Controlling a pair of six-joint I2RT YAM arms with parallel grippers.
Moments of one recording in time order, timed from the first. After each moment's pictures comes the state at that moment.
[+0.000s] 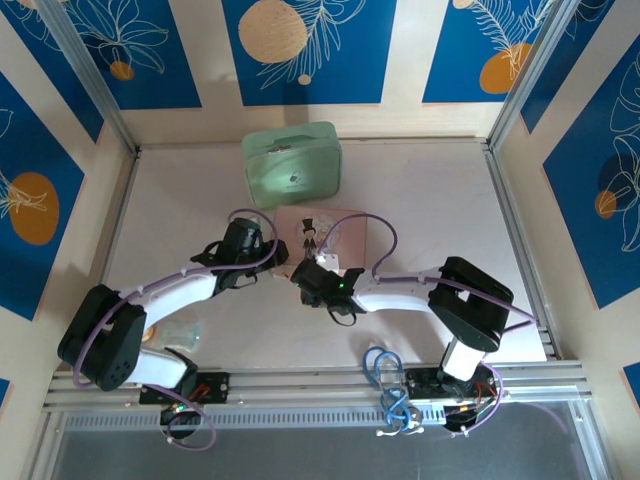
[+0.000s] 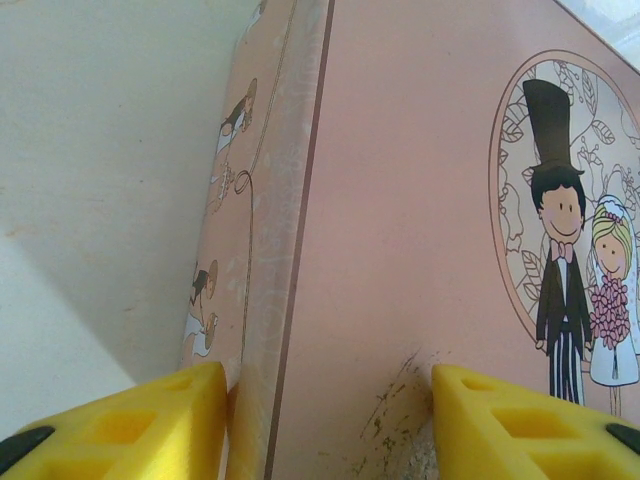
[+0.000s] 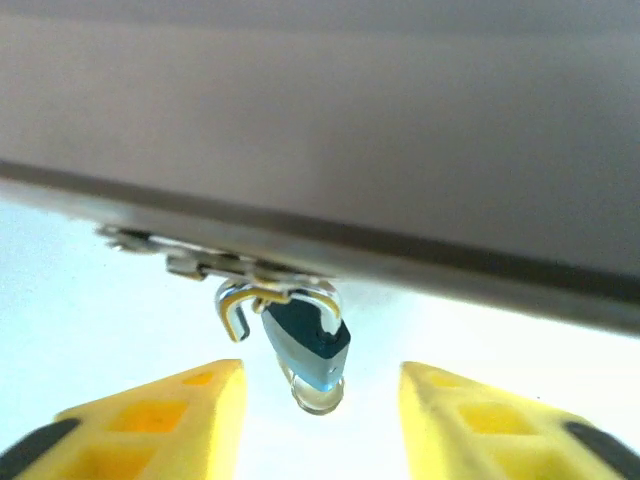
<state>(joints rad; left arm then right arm) -0.55 1.38 0.68 -0.08 0.08 -0.78 1.06 1.69 0.92 -0.32 0.31 0.96</state>
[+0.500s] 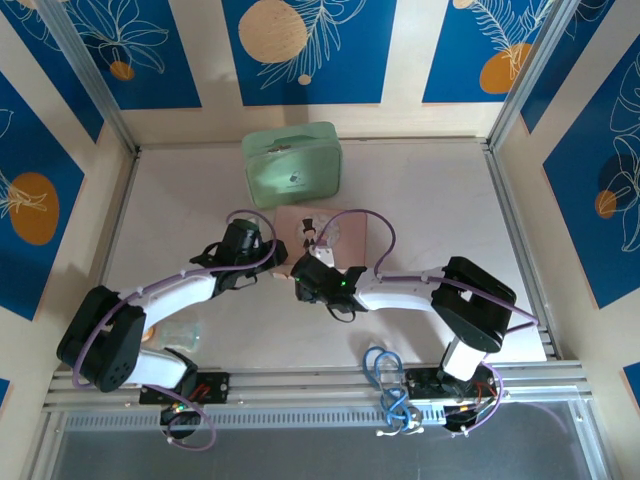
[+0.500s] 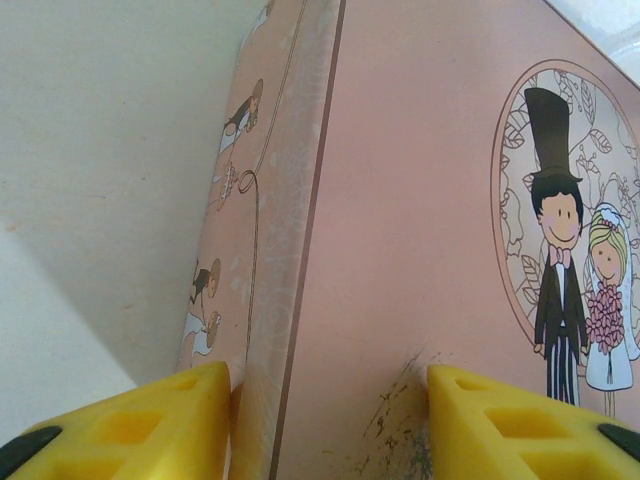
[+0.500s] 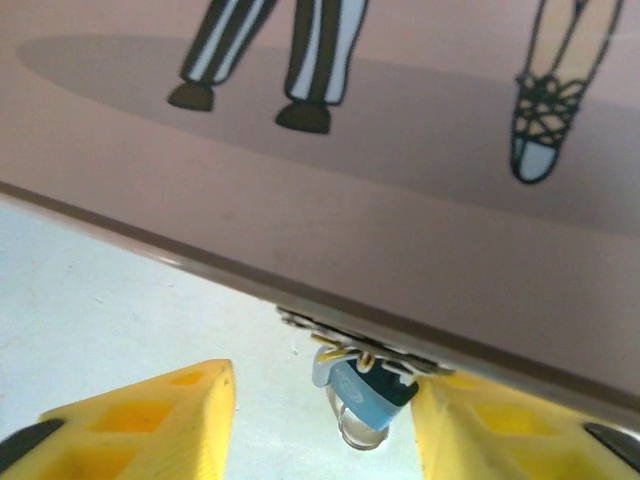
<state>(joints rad) -0.55 1.37 0.67 -0.06 0.08 -0.80 1.05 1.68 0.92 -0.24 0.29 0.85</state>
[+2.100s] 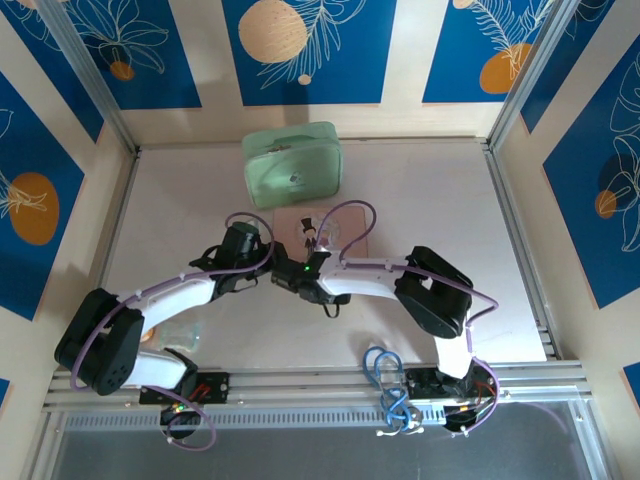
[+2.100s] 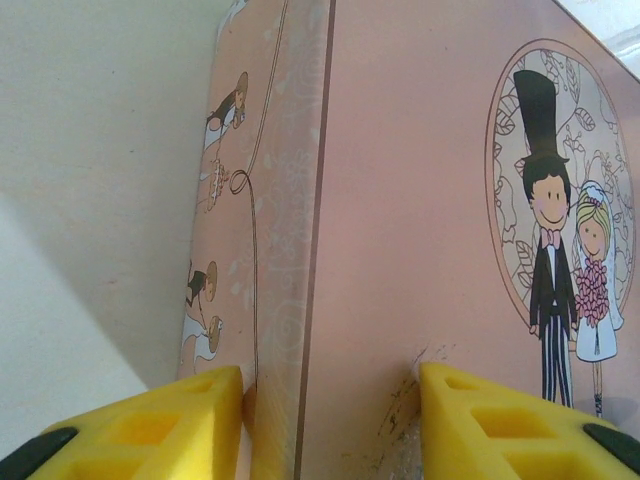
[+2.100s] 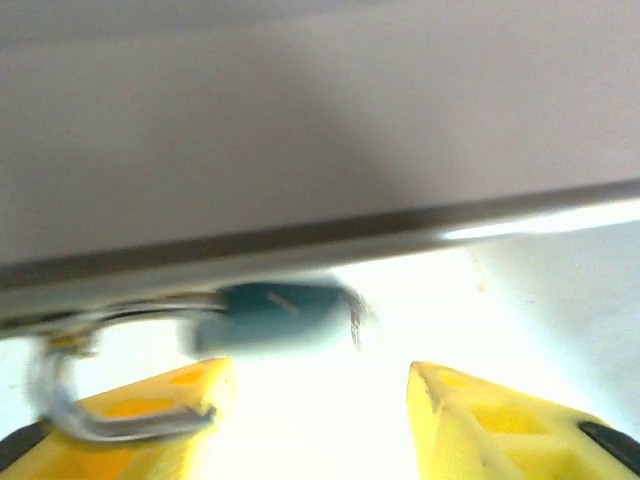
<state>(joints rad) -0.55 1.36 0.64 -0.04 0.09 -0.85 1.07 1.91 1.27 -0.95 0.49 1.19</state>
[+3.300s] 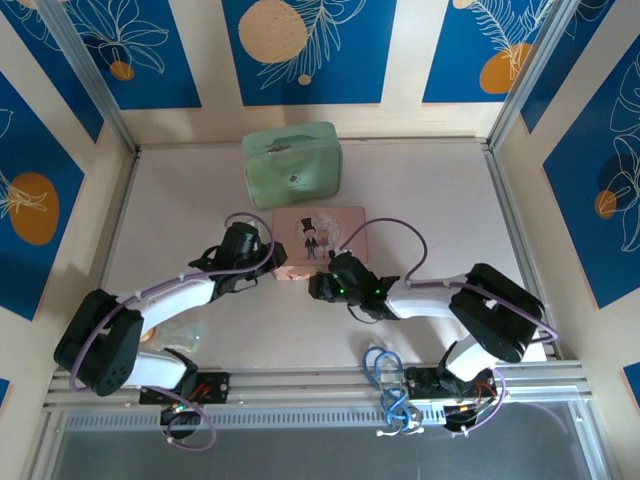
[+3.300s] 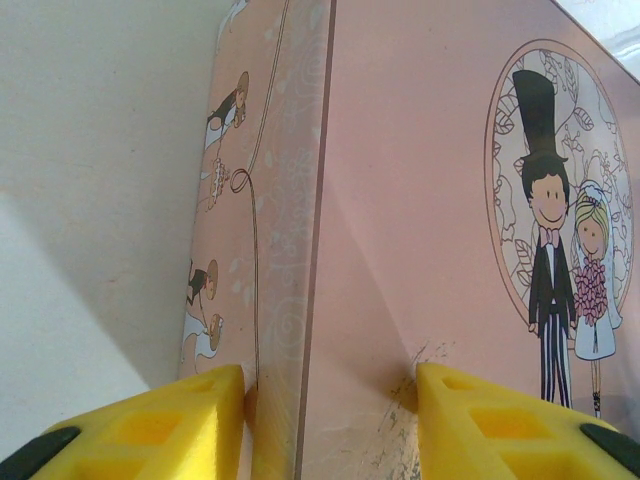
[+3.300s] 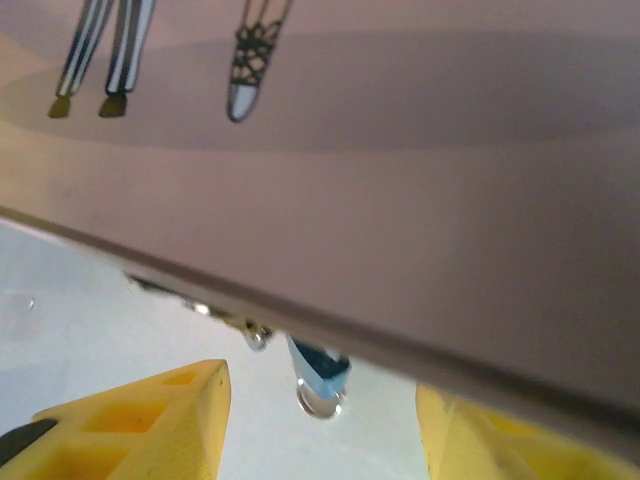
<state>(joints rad) -0.55 1.35 0.64 -0.04 0.09 -0.85 0.90 1.56 0.60 0.18 0.05 0.80</state>
